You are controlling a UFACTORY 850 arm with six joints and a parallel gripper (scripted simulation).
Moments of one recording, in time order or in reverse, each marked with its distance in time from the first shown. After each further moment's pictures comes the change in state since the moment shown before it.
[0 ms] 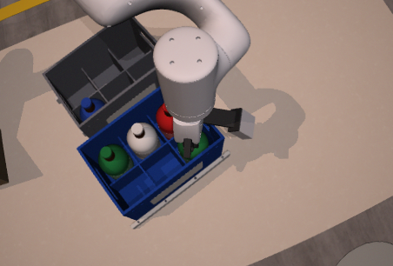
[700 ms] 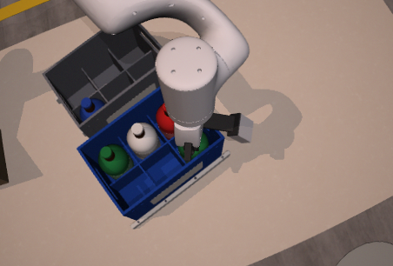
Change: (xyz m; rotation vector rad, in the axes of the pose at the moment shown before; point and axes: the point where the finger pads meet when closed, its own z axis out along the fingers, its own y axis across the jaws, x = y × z) arm 0.000 0.000 0.025 0.000 0.000 0.000
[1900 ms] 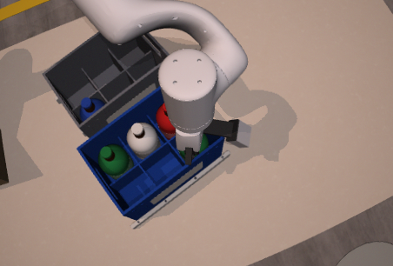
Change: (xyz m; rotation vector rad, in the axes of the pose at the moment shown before) arm 0.000 0.000 0.034 0.000 0.000 0.000
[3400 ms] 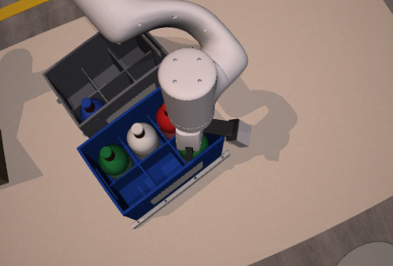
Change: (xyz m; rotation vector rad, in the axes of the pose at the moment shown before) arm 0.000 0.000 -0.003 0.000 0.000 0.000
